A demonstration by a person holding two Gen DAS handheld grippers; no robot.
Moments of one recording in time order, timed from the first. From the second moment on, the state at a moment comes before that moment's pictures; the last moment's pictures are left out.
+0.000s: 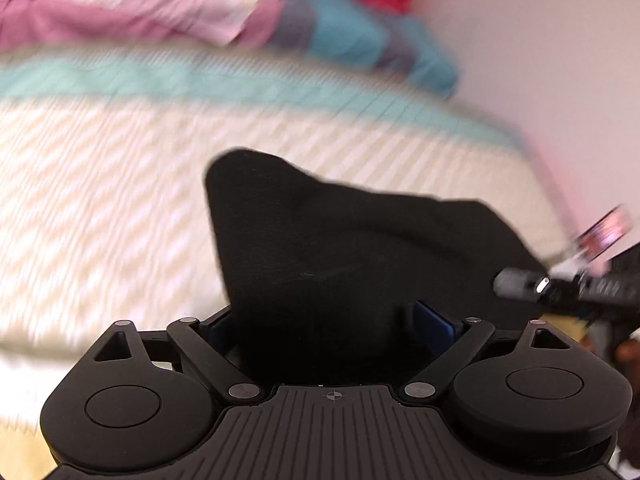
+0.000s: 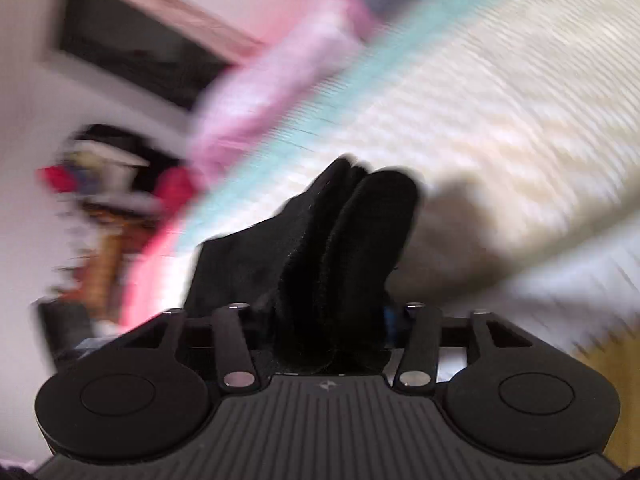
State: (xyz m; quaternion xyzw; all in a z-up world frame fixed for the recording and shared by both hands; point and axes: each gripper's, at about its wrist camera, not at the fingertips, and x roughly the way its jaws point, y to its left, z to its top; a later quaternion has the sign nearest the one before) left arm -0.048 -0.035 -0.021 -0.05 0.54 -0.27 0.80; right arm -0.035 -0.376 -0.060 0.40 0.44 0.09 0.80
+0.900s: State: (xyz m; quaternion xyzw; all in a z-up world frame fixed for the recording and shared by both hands) left arm -0.142 -0.004 0.006 0.12 0.56 -0.07 0.82; right arm -0.124 -0.253 -0.021 0.13 0.48 -0.05 0.87
